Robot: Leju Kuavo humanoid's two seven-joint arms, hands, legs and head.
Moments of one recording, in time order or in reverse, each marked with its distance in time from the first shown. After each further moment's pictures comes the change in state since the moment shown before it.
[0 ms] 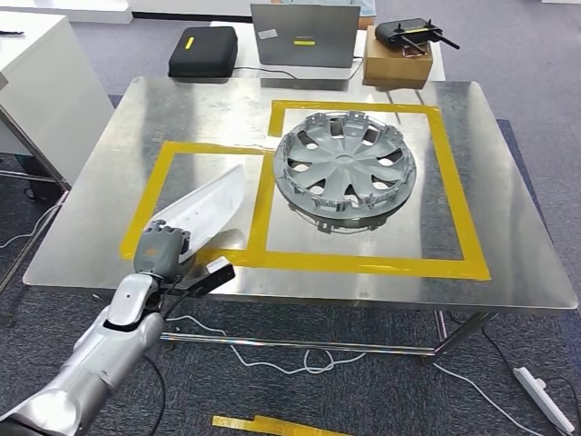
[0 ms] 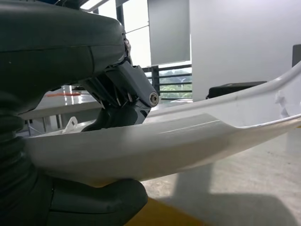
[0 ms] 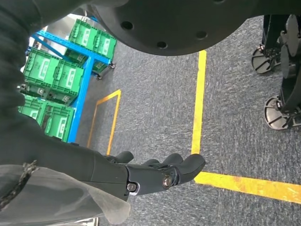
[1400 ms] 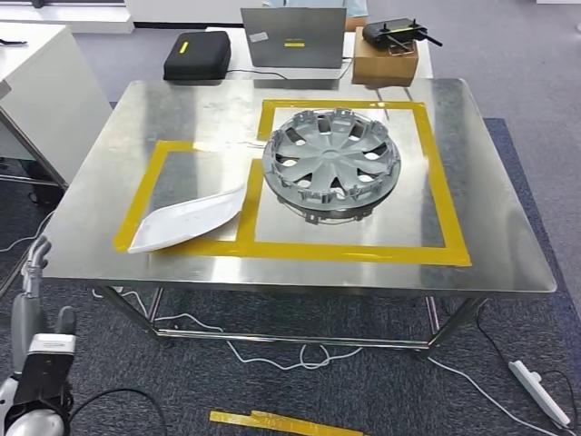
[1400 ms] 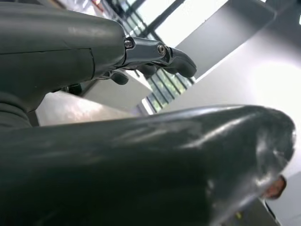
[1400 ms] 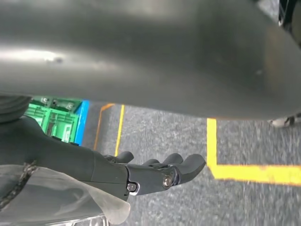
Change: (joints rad) left arm 0.710 -0.007 0.440 -0.998 0.795 -0.085 -0.455; right arm 0.051 0.042 -0.112 -0.114 0.035 0.034 -0.003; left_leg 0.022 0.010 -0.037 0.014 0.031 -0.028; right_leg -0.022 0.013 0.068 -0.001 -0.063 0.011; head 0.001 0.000
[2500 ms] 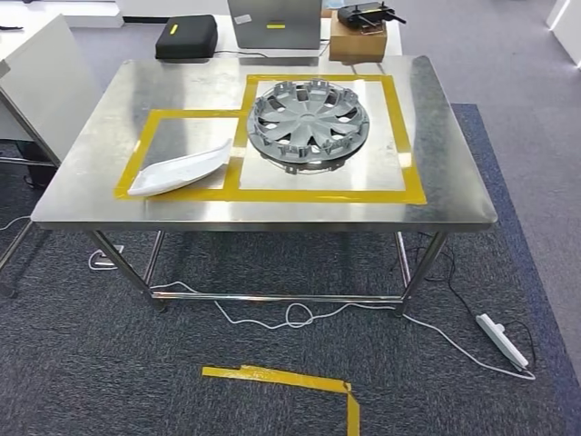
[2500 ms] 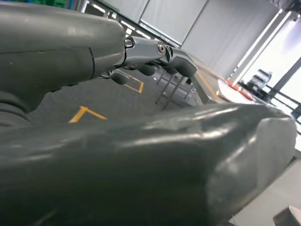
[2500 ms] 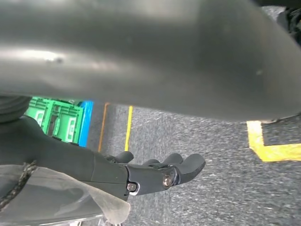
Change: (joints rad) left arm -0.158 -0.216 0.869 0.433 -0.305 -0.040 -0.140; right arm -0.018 0.021 -0.078 -0.032 0.076 -0.010 -0.016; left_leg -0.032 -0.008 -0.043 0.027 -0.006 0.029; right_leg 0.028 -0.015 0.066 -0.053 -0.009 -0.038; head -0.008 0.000
